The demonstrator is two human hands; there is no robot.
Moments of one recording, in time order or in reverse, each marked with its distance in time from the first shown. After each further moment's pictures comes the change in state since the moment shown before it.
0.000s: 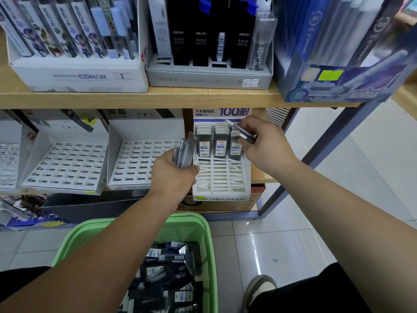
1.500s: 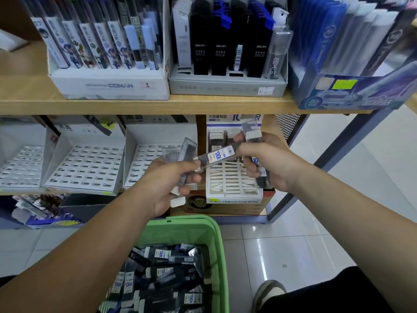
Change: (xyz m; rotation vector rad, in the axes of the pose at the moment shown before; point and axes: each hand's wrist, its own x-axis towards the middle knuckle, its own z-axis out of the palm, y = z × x) left_hand -0.005 0.026 -0.049 -0.326 -0.245 -0.318; right_hand -0.015 -0.049 0.000 0.856 -0.265 0.496
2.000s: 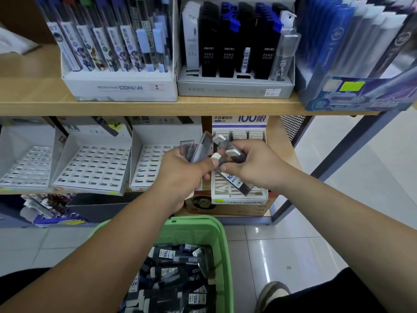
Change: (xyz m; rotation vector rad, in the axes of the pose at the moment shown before) left_hand -0.005 0.001 0.018 0.216 0.095 0.279; right_hand 0.011 0.018 0.017 -0.495 -0.127 -0.253
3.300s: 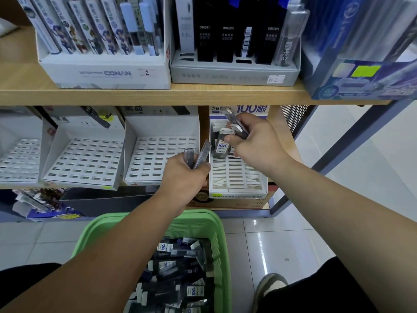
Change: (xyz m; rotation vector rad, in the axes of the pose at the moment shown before) left_hand 0.012 -0.039 0.012 0.116 0.062 -0.014; right_hand 0.032 0.013 -0.001 -0.185 0.320 -0.047
